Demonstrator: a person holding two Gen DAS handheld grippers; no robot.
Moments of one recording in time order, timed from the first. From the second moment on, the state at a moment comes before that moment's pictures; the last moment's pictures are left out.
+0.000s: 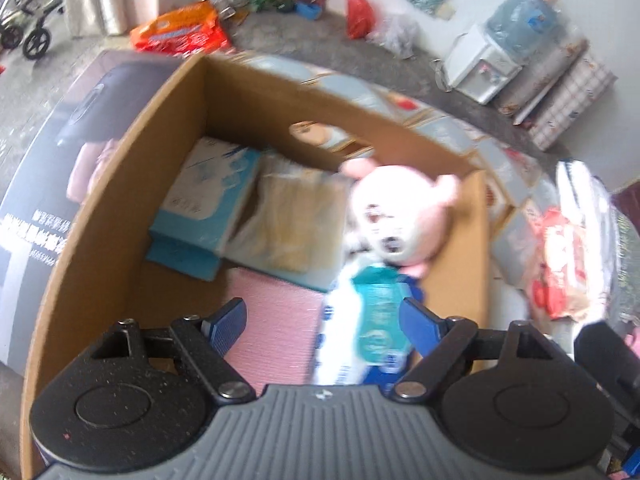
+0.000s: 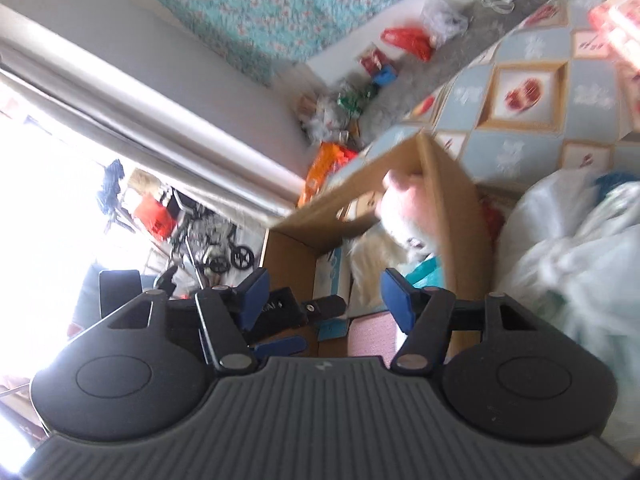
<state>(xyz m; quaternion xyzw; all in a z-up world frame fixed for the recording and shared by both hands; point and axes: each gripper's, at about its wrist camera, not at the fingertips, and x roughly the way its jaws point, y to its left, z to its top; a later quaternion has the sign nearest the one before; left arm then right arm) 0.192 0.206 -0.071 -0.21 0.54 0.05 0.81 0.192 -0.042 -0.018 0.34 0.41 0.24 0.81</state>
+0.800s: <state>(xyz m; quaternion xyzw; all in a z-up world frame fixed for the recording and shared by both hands) 0.207 -0.106 -0.064 -0.18 0.60 -0.23 0.75 0.141 -0.325 -0.056 0.05 0.47 0.07 0.88</state>
